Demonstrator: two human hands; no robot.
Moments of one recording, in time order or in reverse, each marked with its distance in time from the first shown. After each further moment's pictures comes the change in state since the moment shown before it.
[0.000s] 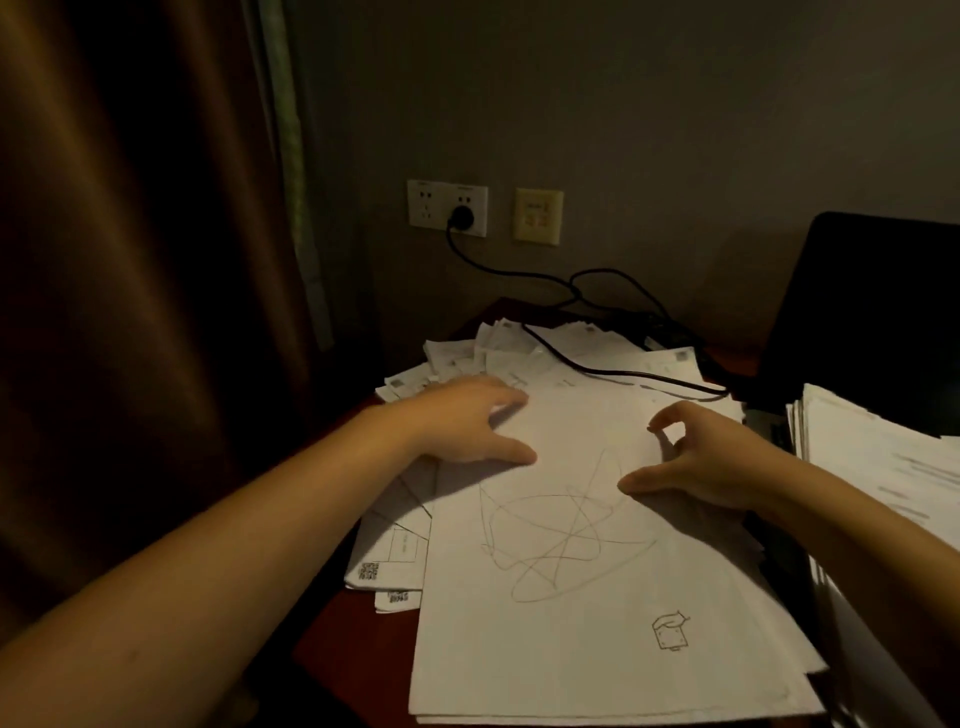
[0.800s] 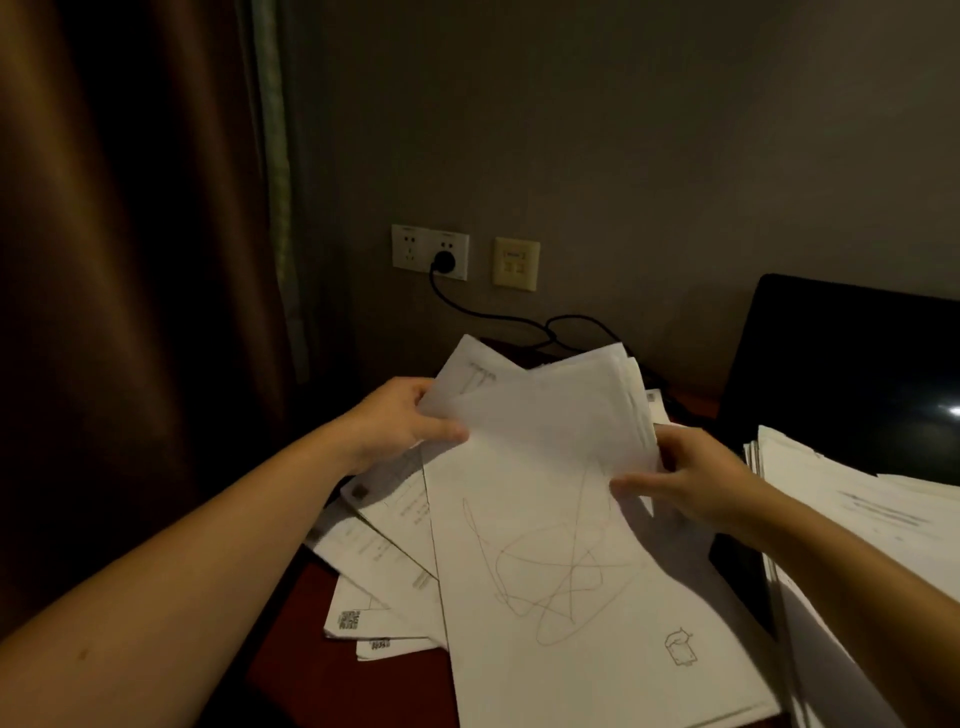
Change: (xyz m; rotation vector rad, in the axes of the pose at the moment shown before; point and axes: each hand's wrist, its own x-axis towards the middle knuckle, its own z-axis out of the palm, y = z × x) left_hand -0.009 -0.036 -0.014 -0.932 0.240 -0.096; right_hand -0.006 0.009 -0.007 0.268 0.171 -0.281
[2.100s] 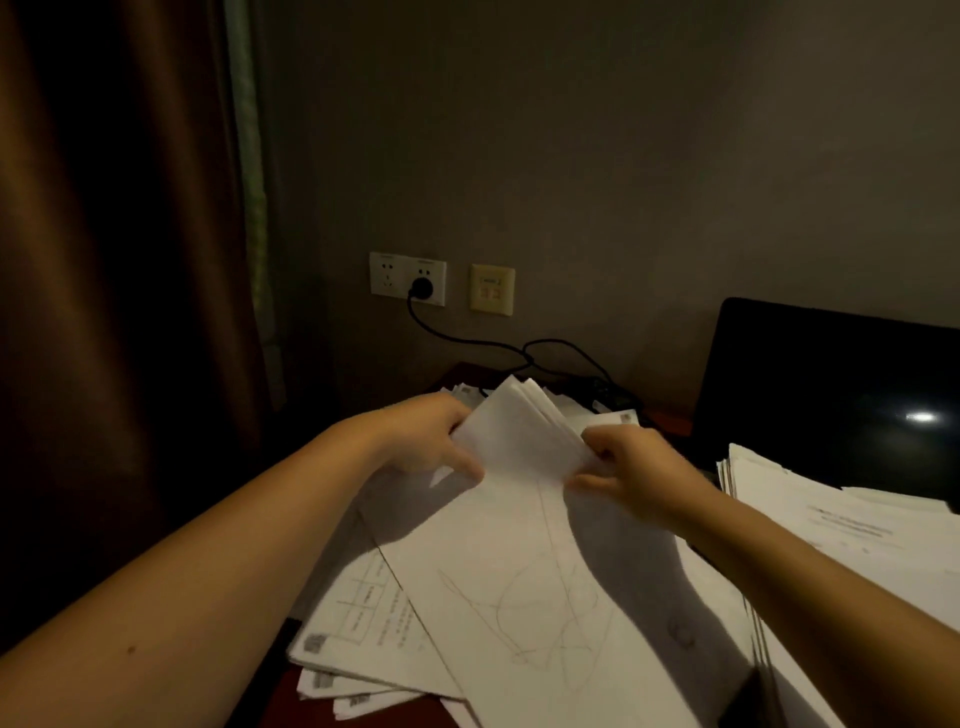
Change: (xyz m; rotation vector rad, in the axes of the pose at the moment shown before) left_hand 0.018 0.047 0.019 0.606 -0.197 0.065; right_hand 0.011 -0.031 0.000 -0.266 0.028 -0.165
